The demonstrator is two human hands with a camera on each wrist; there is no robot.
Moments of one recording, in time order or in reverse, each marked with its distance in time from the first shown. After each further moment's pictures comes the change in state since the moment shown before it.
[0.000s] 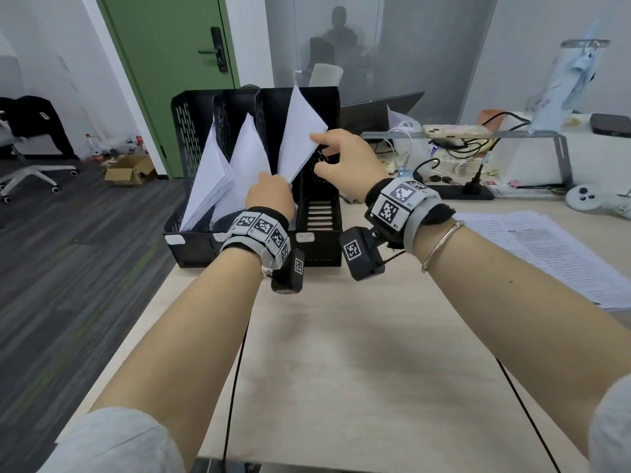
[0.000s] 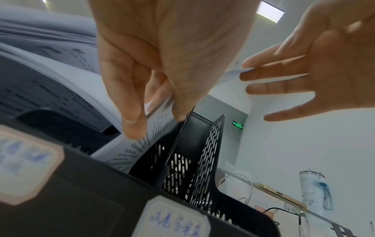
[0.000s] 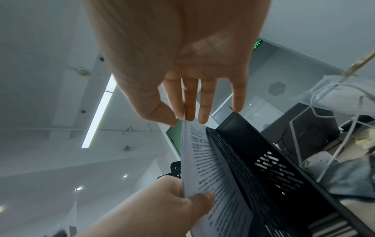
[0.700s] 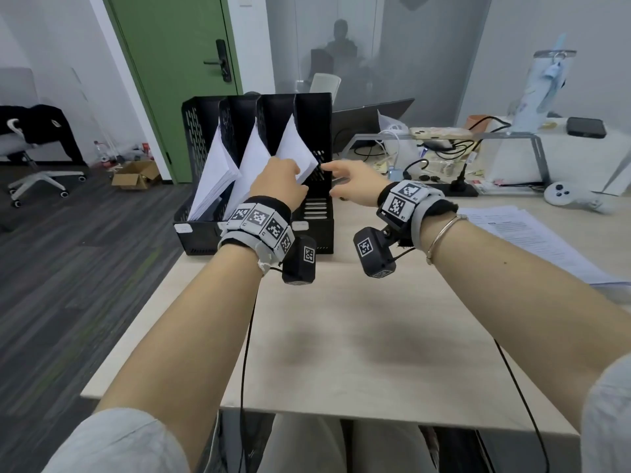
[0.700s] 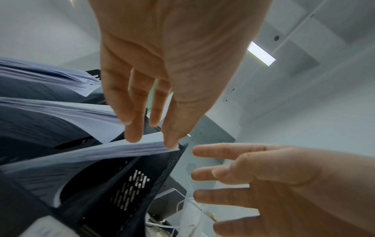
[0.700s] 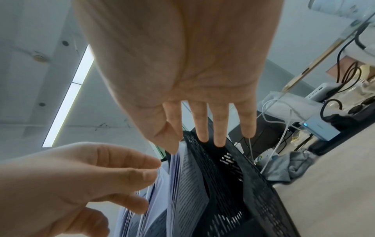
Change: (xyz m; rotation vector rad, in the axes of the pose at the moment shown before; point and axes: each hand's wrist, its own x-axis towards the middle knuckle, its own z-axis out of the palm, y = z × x) left_hand -0.055 0.015 -0.040 -0.129 0.052 0.198; right_hand -0.040 0.014 -0.018 -0.021 -0.297 0.191
